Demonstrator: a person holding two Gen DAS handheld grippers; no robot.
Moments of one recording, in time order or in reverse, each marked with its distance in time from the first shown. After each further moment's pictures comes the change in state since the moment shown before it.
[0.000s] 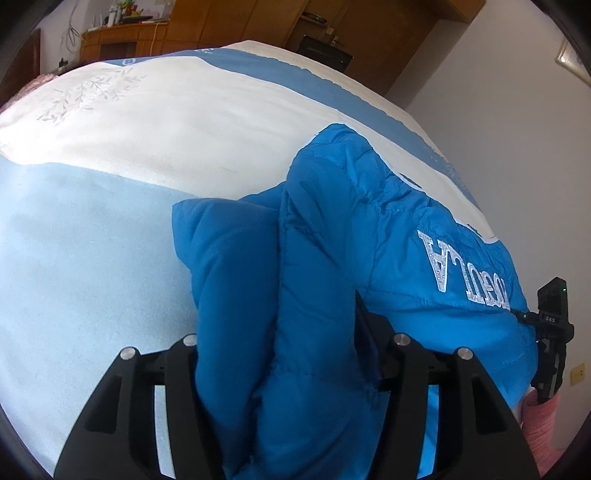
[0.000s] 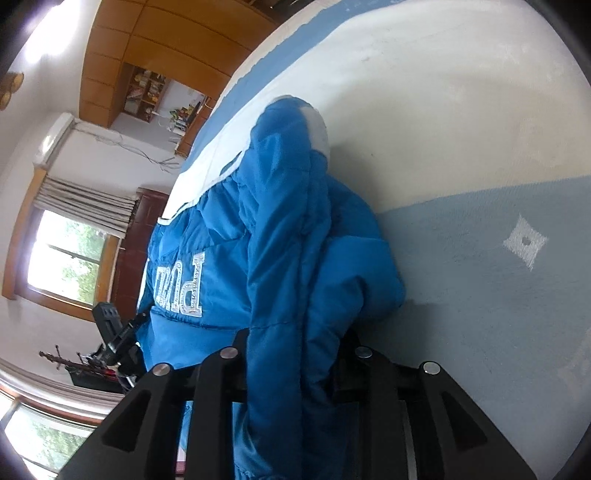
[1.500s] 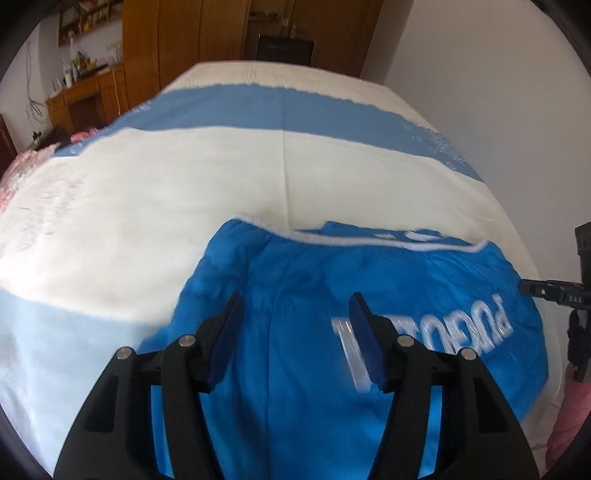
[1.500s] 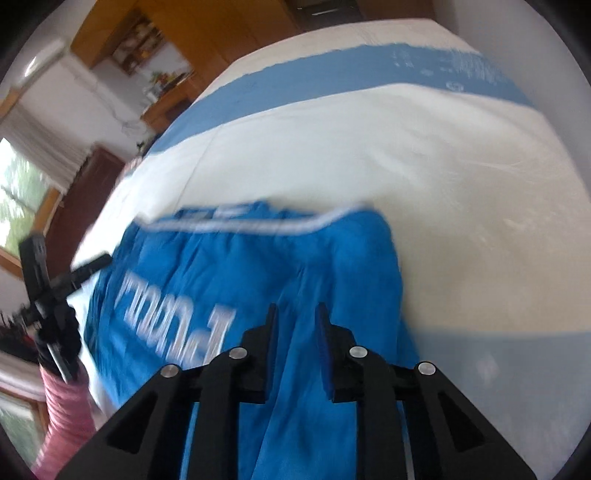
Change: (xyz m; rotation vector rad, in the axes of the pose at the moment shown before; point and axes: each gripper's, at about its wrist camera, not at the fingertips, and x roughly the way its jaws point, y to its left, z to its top) left arm -0.006 -0.101 0.064 0.247 0.025 0.122; right arm -0.012 0.116 0.025 -0.252 0.001 -0.327
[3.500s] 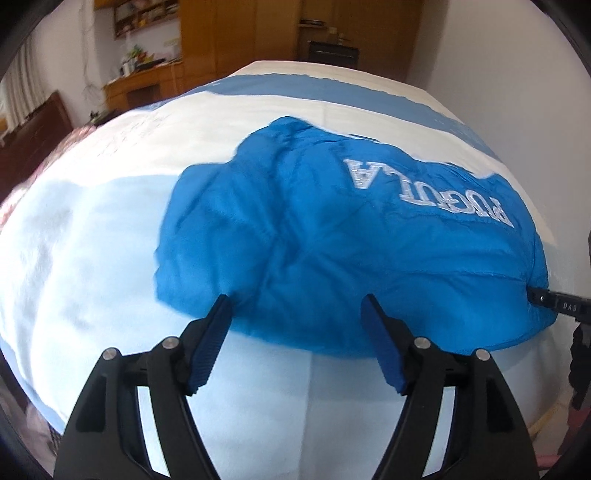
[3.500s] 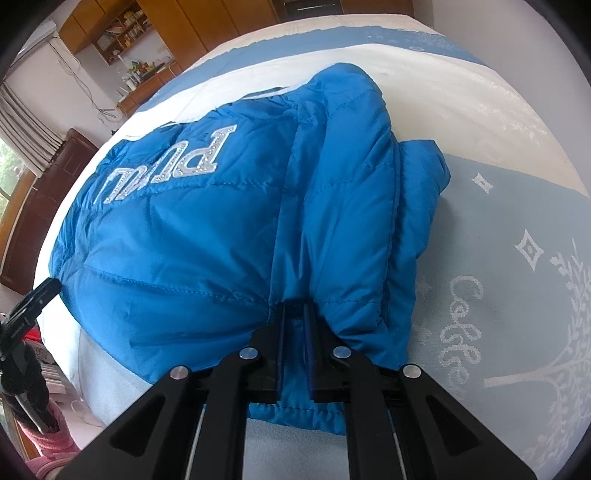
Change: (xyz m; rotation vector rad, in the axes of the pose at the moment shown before) left arm -0.068 -0.015 -0.151 -0.123 -0.029 0.163; right arm 0.024 0.015 -0.118 0.049 -0.006 -0.123
